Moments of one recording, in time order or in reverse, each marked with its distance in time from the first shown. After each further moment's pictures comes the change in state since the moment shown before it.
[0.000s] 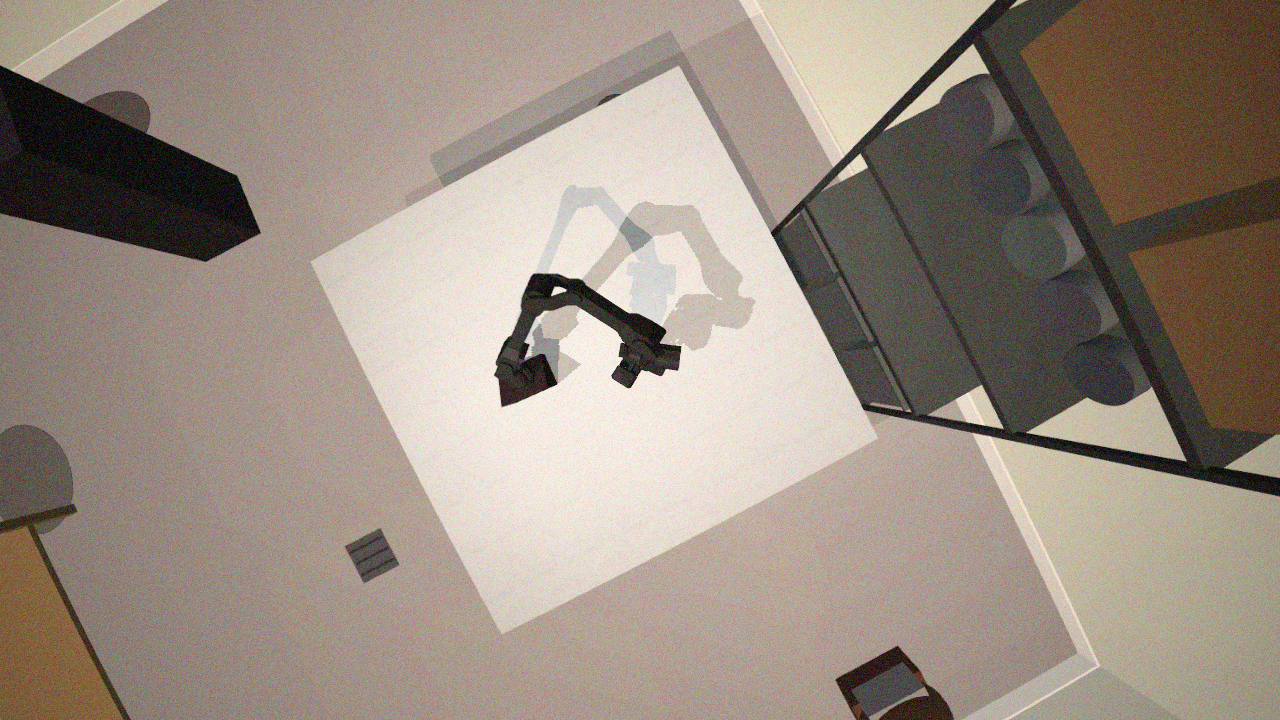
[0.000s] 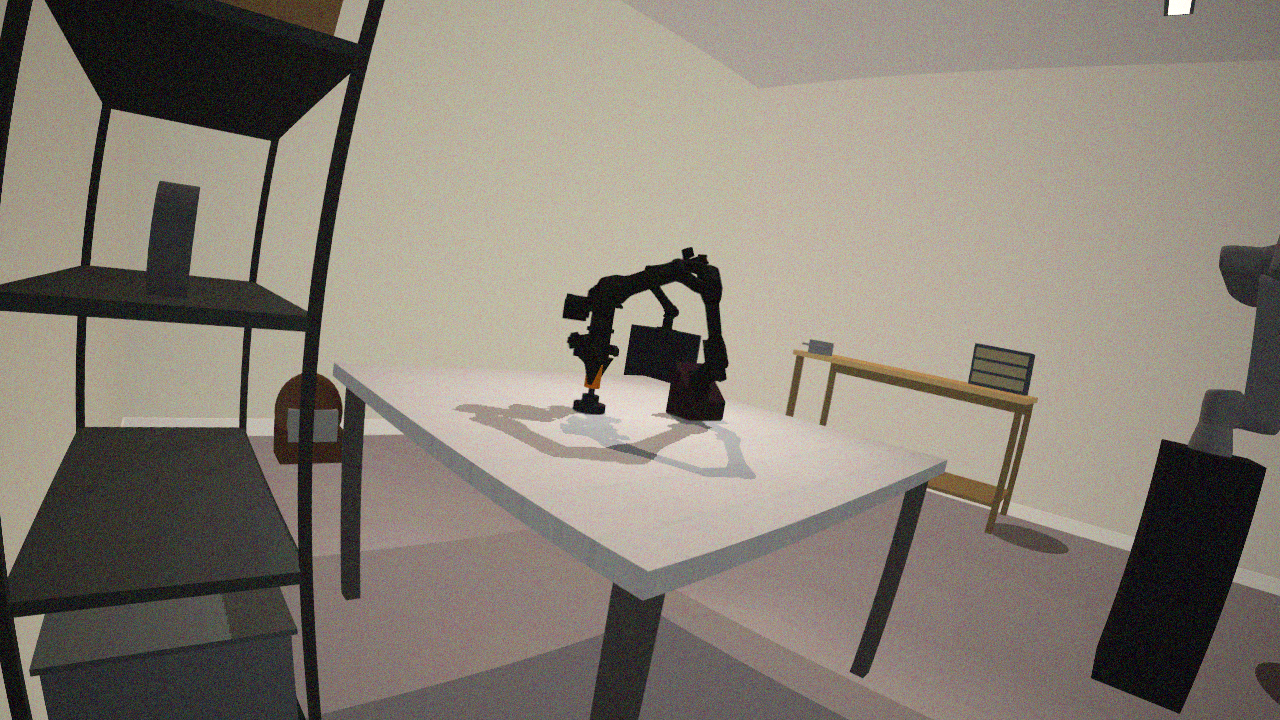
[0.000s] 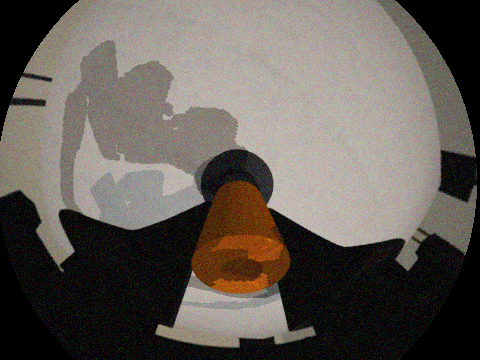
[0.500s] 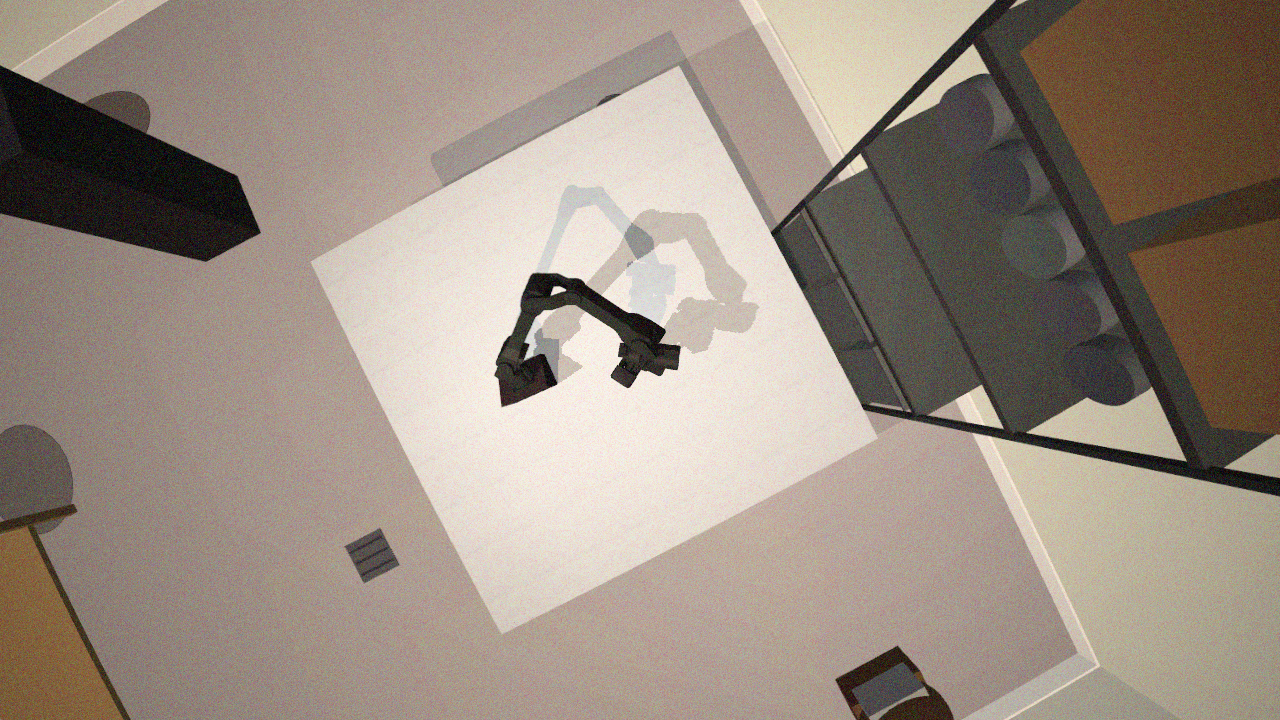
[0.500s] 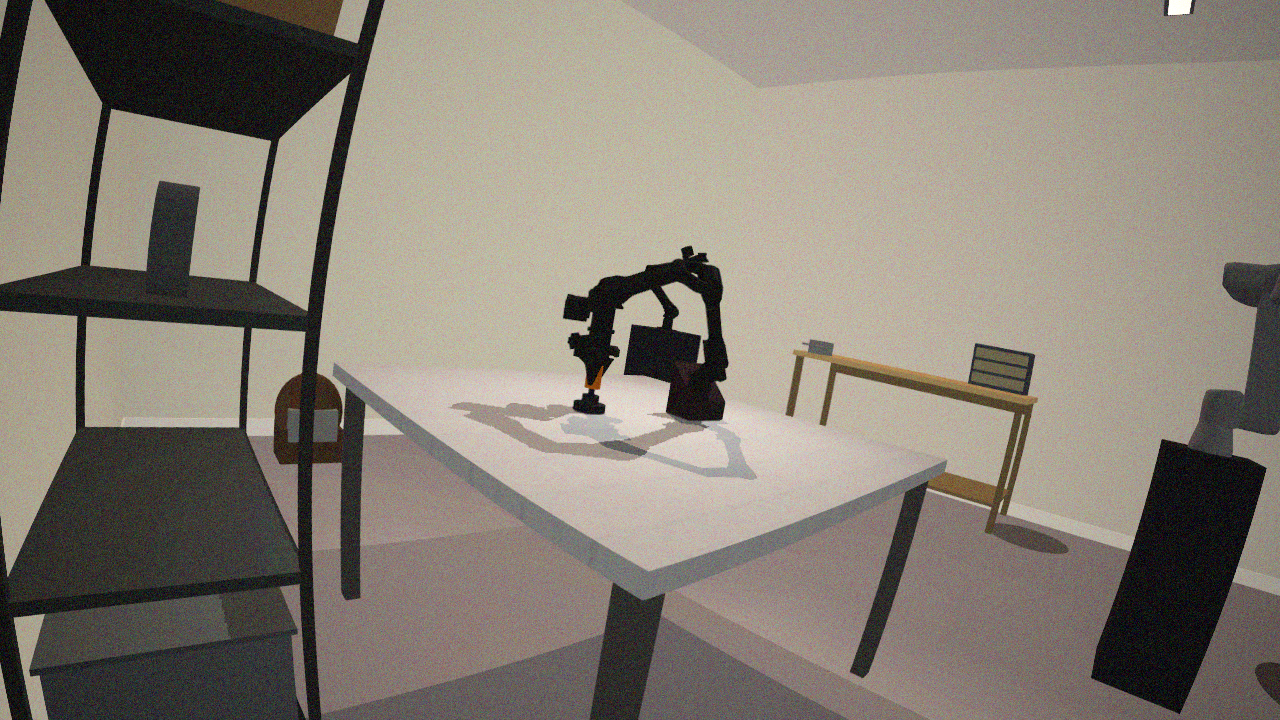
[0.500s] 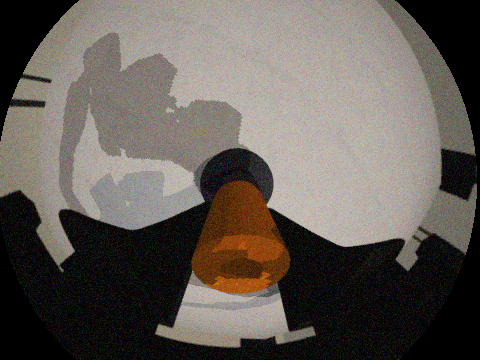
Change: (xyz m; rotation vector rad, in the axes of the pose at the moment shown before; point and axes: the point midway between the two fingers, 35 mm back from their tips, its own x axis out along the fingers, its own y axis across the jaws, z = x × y) arm 0.001 0.000 -0.001 0.007 -0.002 0.000
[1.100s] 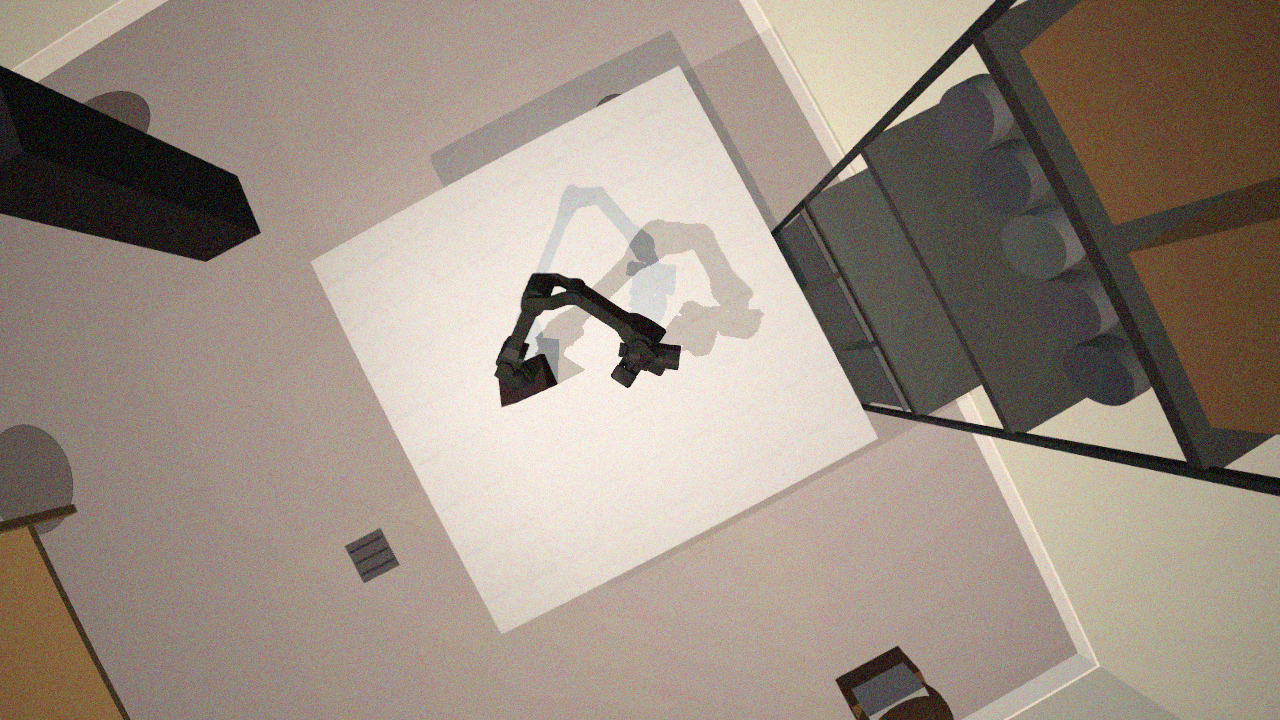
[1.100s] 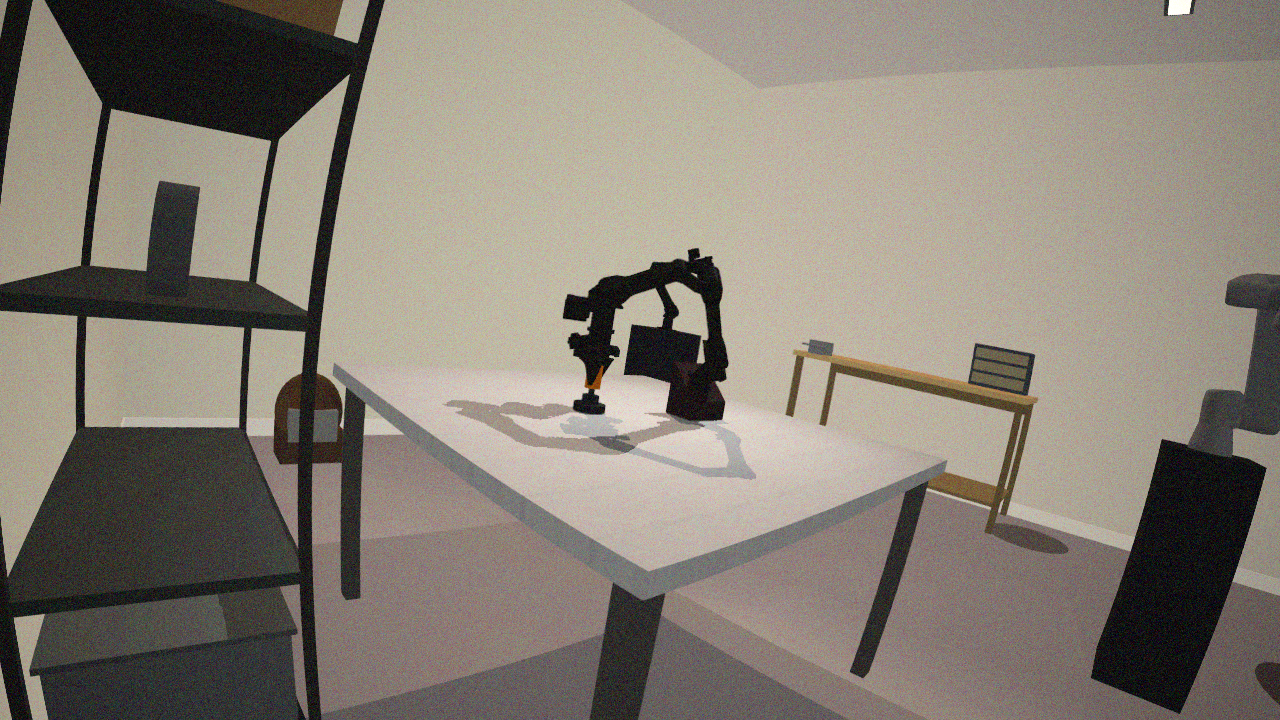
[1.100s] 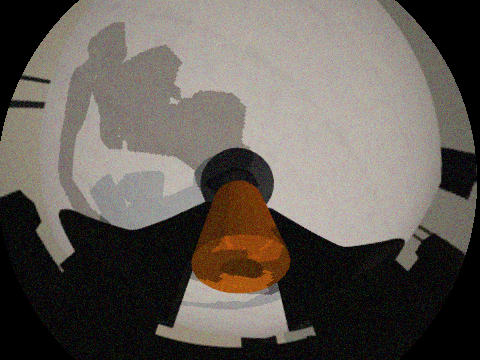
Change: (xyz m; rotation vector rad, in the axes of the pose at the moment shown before) arm 0.000 0.001 0.000 0.005 0.004 -0.002
